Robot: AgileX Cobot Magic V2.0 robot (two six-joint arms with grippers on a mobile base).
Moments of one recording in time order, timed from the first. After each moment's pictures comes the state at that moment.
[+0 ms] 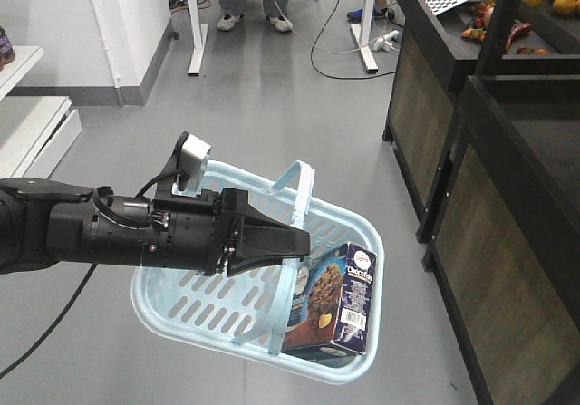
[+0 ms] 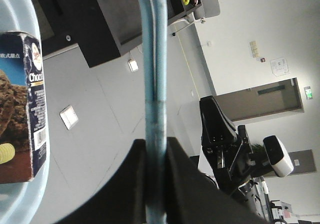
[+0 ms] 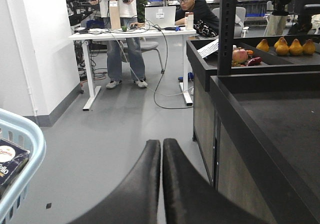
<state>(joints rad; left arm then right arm) -0.36 1.63 -0.92 -1.65 1.05 0.94 -0.01 -0.01 0.03 -0.03 0.09 0.06</state>
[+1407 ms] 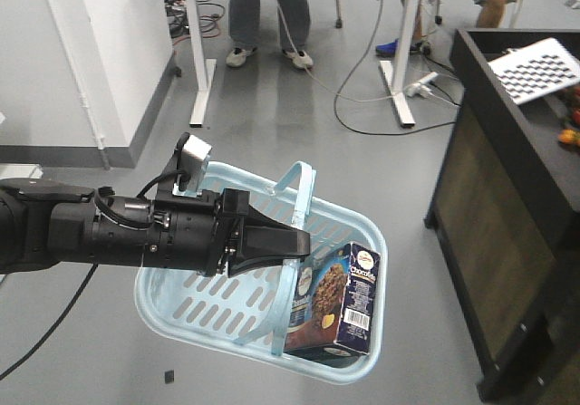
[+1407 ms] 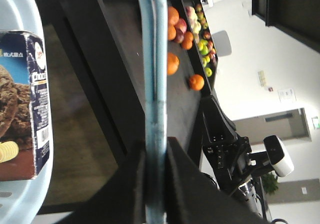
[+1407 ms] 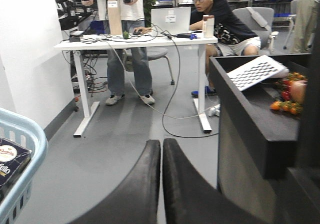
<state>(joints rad) -0.36 1.63 -0.92 -1.65 1.05 0.94 -0.01 -0.01 0.03 -0.03 0.09 0.06</state>
